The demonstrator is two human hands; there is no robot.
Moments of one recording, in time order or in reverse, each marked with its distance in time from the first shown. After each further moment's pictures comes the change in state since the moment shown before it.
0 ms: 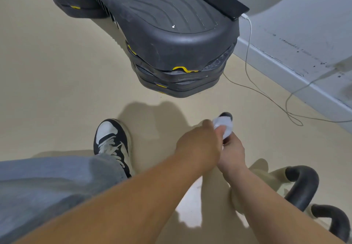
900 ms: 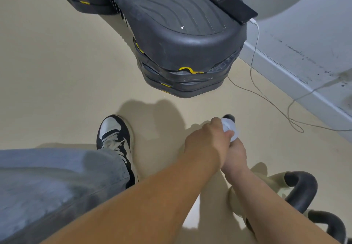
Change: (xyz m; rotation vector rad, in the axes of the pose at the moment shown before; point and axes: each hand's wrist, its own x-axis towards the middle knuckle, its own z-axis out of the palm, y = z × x) left_hand 0.014 0.010 0.015 -0.027 0.073 -0.091; right_hand 0.001 -0.002 -0.004 -0.095 -0.046 0.012
